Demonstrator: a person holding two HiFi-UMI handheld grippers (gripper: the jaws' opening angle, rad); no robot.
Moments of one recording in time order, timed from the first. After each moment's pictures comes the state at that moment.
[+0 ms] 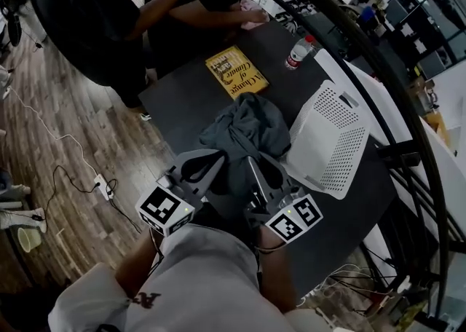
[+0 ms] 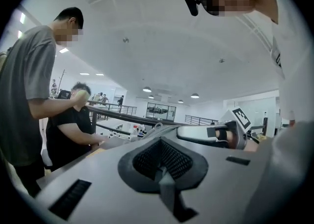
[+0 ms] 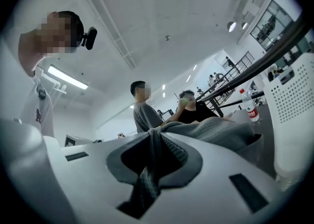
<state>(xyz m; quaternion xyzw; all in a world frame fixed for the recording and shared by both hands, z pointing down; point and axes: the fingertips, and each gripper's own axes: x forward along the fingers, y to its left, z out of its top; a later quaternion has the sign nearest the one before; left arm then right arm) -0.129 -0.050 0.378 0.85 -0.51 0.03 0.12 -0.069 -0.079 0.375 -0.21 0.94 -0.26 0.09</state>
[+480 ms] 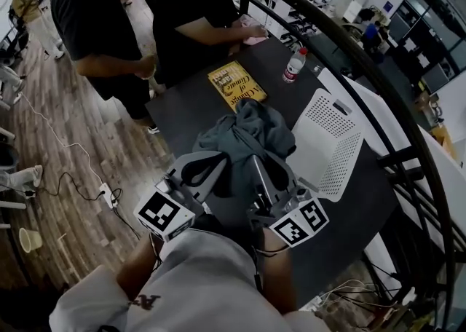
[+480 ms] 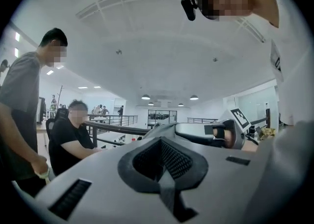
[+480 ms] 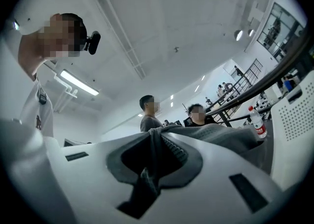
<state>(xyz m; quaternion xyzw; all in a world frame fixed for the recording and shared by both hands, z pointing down) -0.091 -0.029 0.318 0.85 -0.52 0.02 0.06 -0.032 -0.066 0.310 -0.19 0.95 -0.22 0.16</state>
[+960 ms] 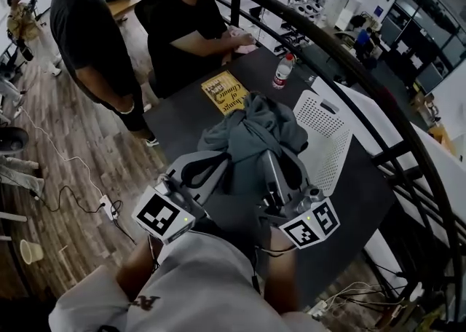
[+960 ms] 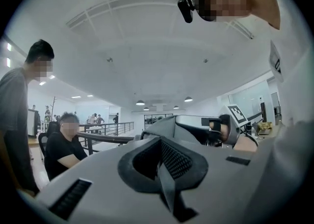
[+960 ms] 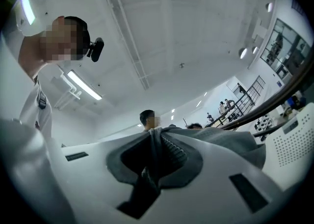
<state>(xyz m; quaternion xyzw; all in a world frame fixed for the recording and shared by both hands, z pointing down) -0.059 -0.017 0.283 0.86 -0.50 0.03 0.00 0.017 -0.062 0.258 -0.21 0.94 -0.15 0.21</state>
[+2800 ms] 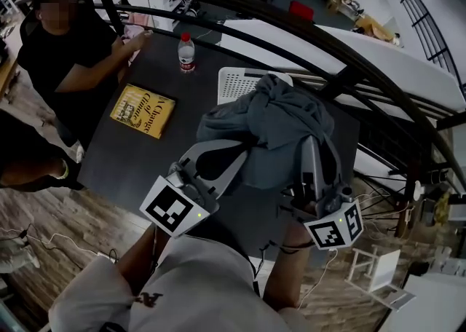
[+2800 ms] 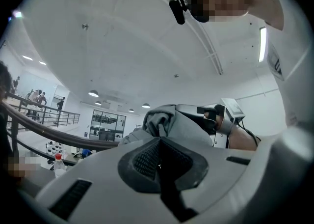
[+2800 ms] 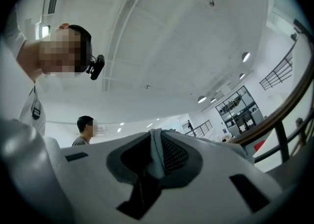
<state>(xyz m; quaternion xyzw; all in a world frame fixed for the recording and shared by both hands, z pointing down) 0.071 -0.160 0.291 0.98 -0.21 -0.03 0.05 0.174 -0.159 0.223 -0.54 0.81 -0.06 0.21</state>
